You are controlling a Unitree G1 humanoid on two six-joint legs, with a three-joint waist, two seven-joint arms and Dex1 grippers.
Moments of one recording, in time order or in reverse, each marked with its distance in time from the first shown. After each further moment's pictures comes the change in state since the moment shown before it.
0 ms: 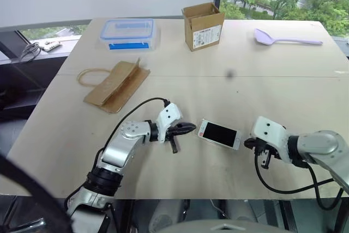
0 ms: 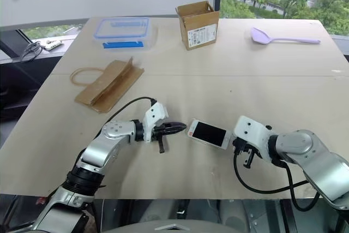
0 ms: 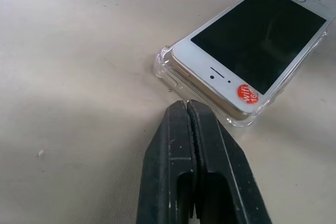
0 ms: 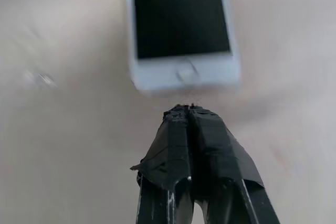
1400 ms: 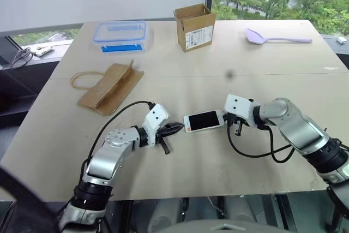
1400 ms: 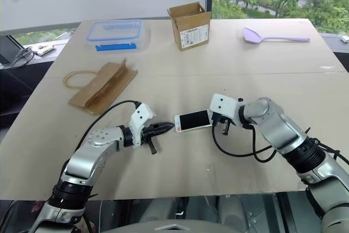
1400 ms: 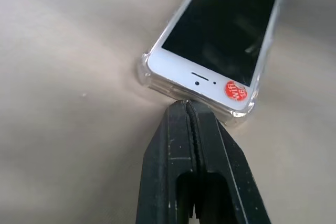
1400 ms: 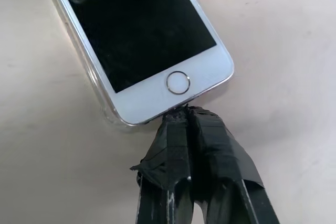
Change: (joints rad) left arm 0.128 0.007 0.110 -0.164 0.000 0.150 0.118; right arm -0.471 0.266 0.346 0.602 -0.312 -0.372 0.157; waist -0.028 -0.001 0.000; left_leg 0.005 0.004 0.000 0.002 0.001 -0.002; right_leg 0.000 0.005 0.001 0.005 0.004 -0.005
